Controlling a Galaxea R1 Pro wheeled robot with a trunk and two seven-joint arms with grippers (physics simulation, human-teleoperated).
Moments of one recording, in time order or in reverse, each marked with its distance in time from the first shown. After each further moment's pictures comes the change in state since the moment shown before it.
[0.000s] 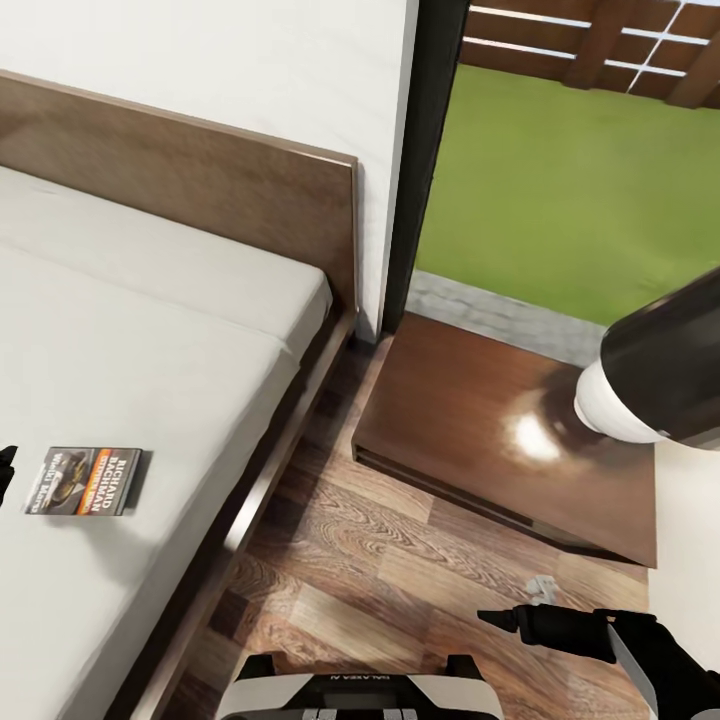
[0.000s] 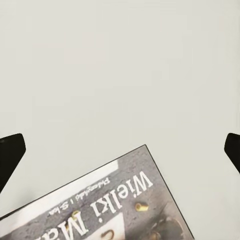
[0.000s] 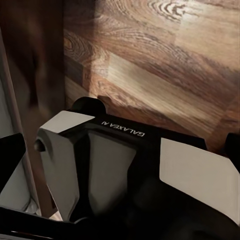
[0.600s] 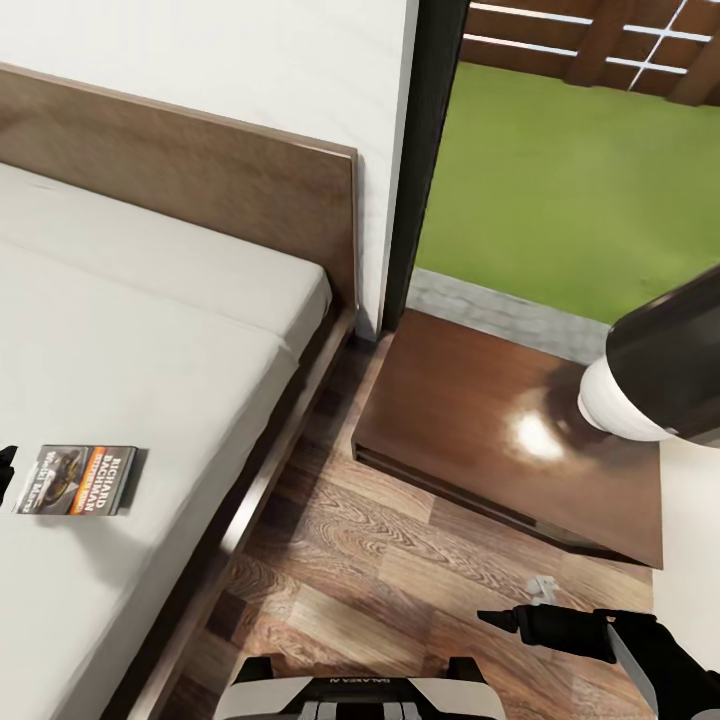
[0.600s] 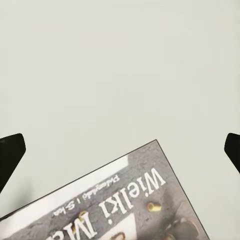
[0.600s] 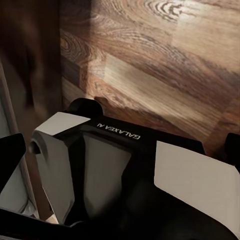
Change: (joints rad) left arm 0.000 0.000 0.001 0.000 0.000 0.000 0.000; right arm 0.000 0.000 0.001 0.000 0.000 0.000 0.000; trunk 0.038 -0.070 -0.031
